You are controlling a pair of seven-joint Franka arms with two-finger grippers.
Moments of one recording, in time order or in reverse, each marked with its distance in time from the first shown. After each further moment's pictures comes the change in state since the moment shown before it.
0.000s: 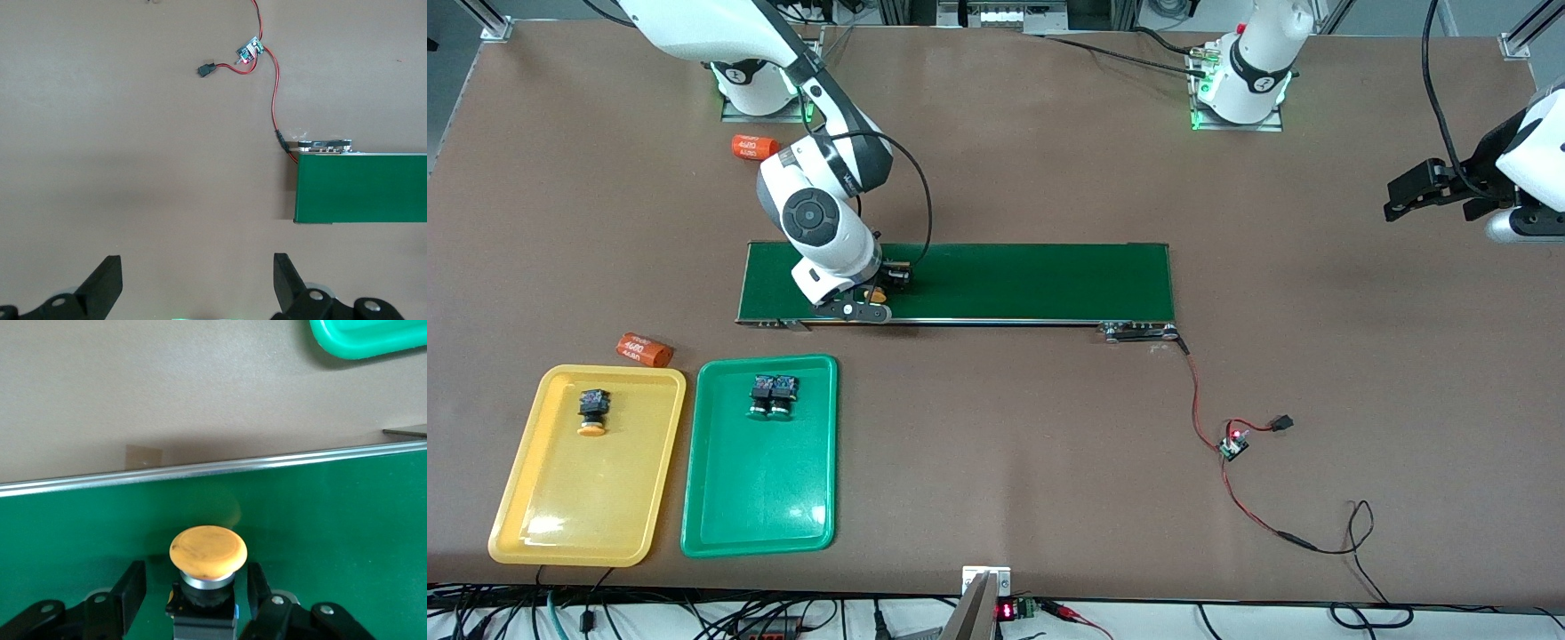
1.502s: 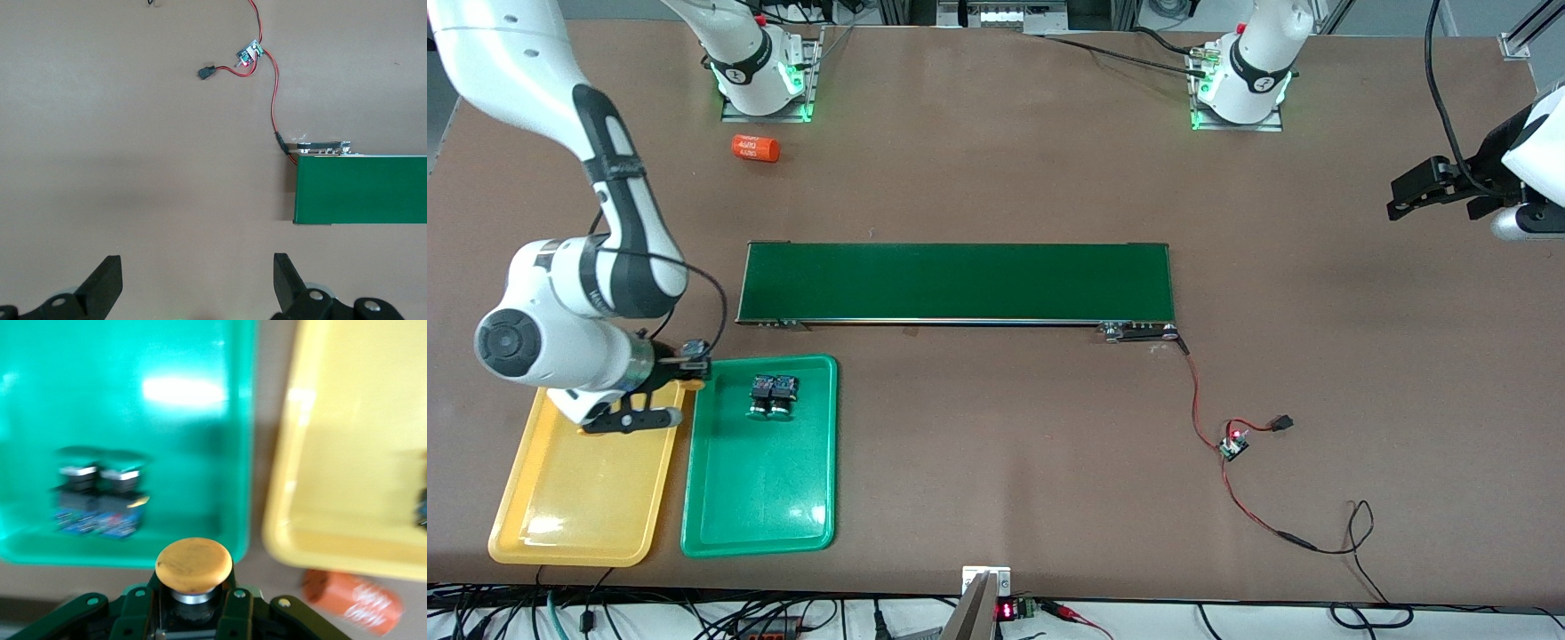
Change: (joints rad) left arm 0.000 0.002 0.000 0.013 0.000 -0.006 0.000; right arm -0.377 0.198 -0.157 0.455 -0.037 -0.239 -0.700
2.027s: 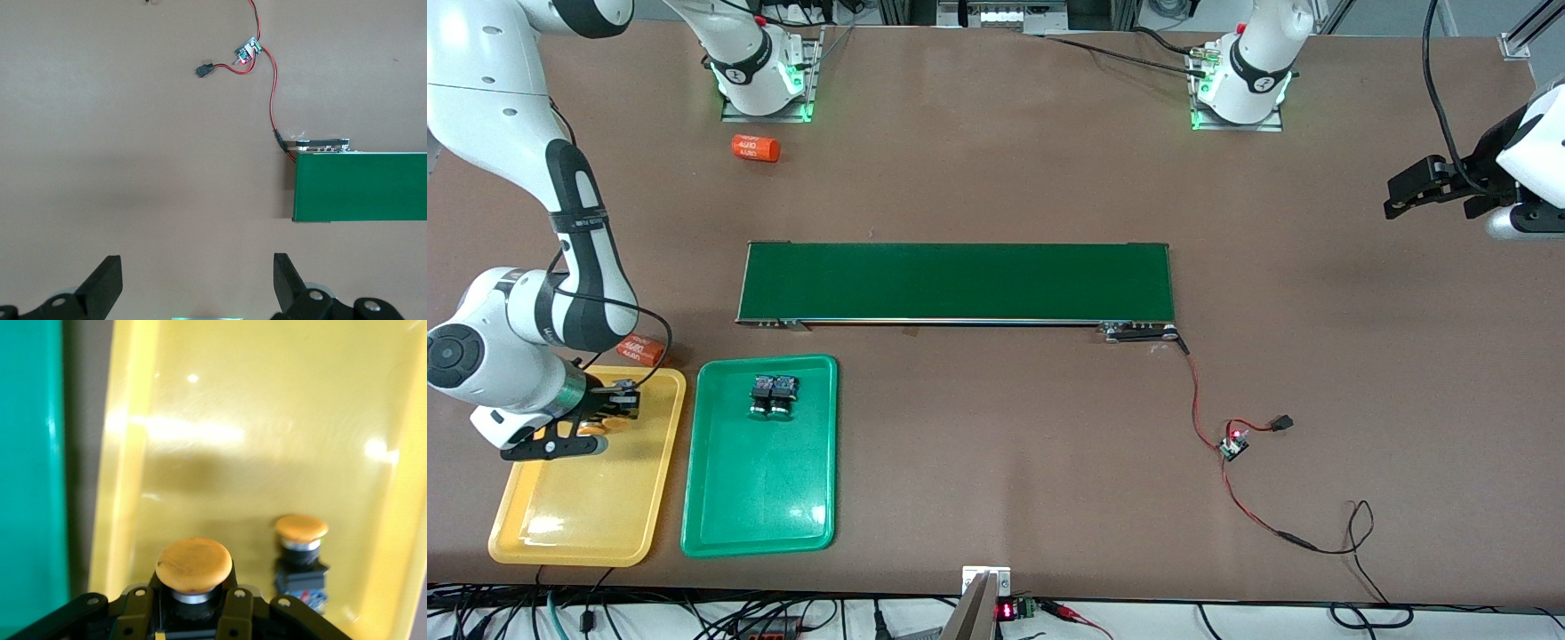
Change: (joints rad) left arm -0.003 0.001 -0.003 0.001 0.000 -0.006 0.000; right arm -0.064 0.119 -0.085 0.073 -0.069 0.214 -0.113
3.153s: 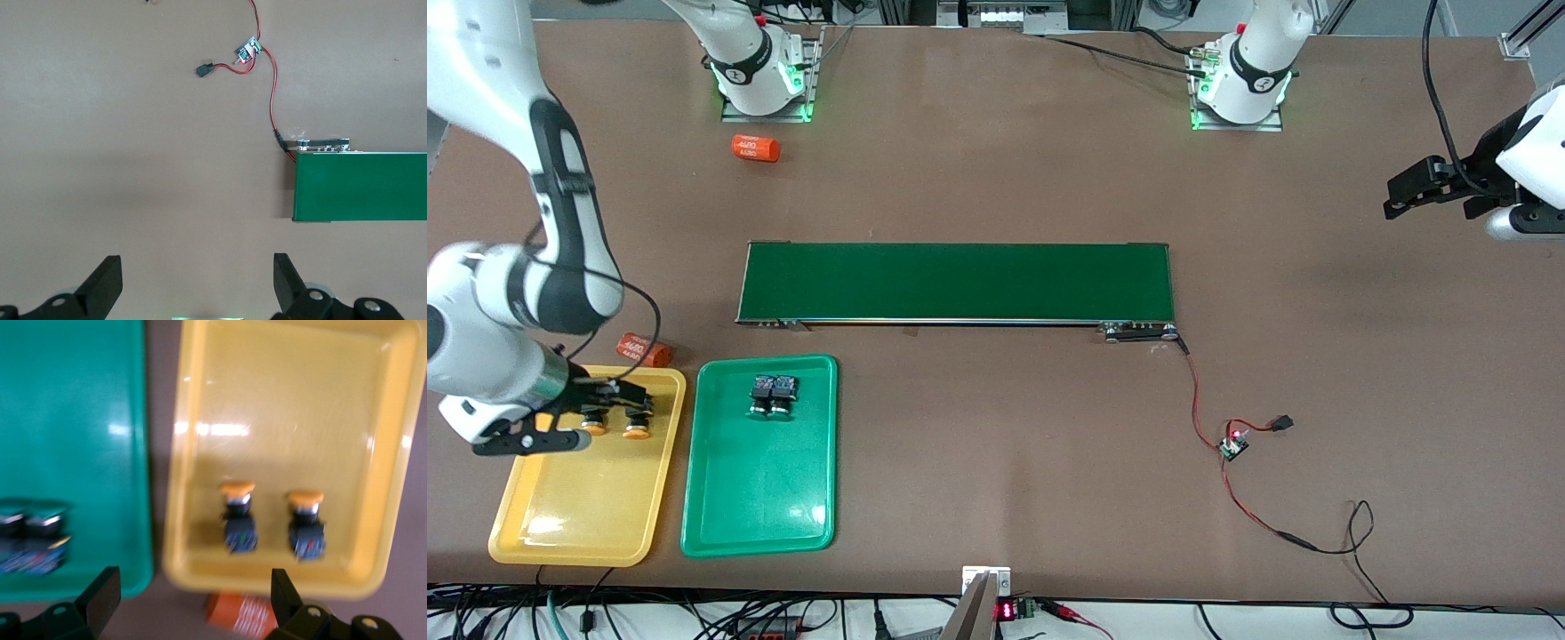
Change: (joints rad) left arm 0.000 0.002 0.000 0.002 0.000 -0.001 0.000; right arm 0.074 -0.212 -0.001 0.011 0.062 -0.288 0.092
